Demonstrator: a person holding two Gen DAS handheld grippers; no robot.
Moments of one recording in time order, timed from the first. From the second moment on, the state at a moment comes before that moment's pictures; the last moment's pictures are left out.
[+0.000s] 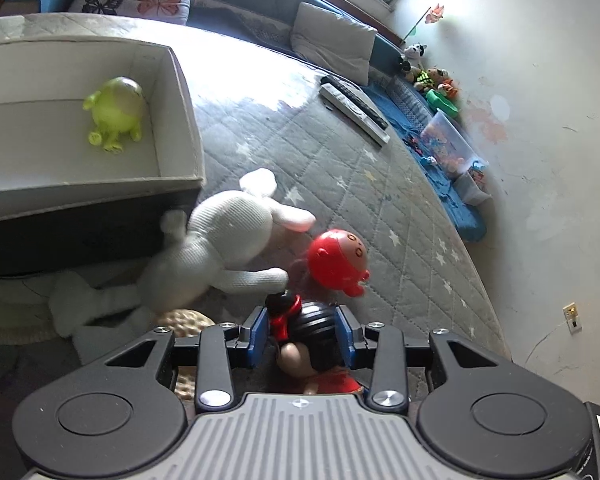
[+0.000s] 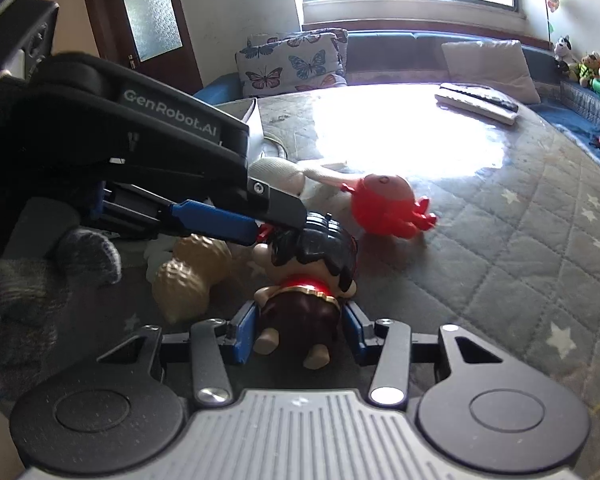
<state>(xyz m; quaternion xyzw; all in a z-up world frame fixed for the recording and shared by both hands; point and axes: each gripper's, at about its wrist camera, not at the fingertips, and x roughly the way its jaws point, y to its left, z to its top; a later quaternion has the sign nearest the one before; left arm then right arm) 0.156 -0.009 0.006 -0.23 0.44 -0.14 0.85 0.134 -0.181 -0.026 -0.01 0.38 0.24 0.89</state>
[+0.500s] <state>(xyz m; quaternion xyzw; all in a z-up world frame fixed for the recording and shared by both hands) 0.160 -0.013 -0.008 -0.29 0.44 -0.15 0.84 0.127 -0.197 -0.028 0.01 0.38 0.23 0.90</state>
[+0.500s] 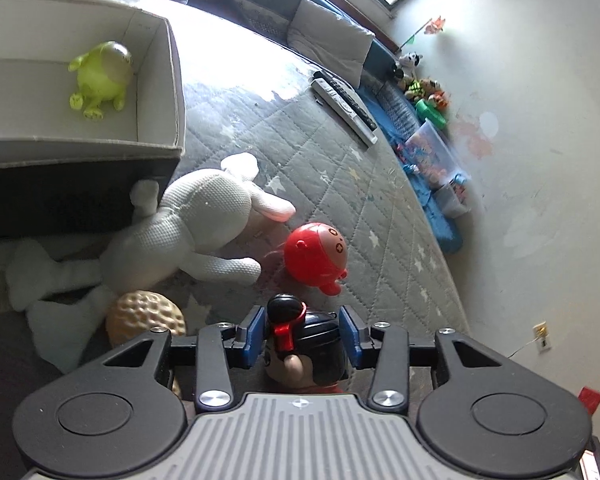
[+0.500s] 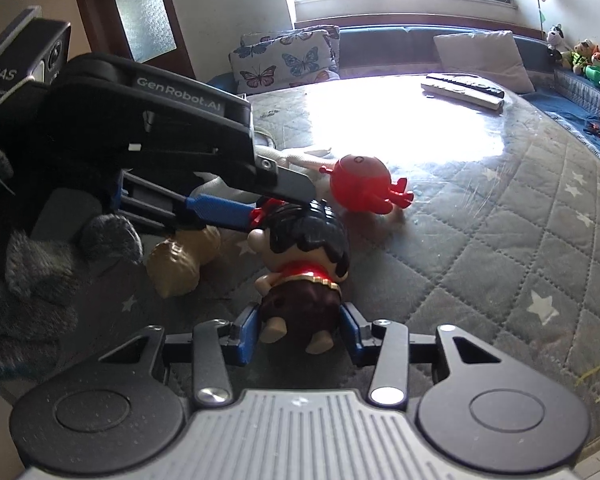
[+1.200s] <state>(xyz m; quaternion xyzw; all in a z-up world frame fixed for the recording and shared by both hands) 0.170 -0.041 -0.005 -0.22 0.44 -0.15 0.86 0.135 -0.203 -0.032 0.02 0.38 0.24 0.89</state>
